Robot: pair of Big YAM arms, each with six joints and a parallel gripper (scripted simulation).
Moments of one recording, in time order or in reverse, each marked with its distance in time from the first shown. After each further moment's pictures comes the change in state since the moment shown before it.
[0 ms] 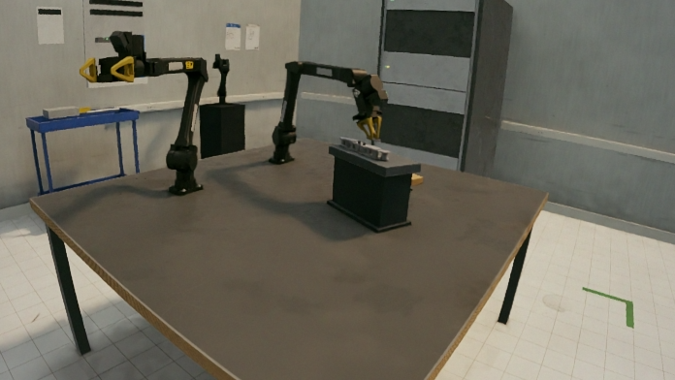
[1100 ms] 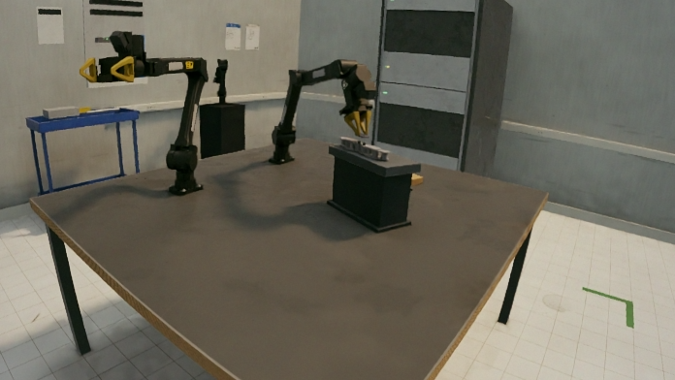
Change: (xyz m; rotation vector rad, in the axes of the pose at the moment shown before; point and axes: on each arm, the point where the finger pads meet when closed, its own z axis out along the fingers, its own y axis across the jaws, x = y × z) left arm -0.074 -0.125 0.001 0.074 -0.023 0.126; right arm 0.000 0.000 0.000 0.000 0.000 0.000
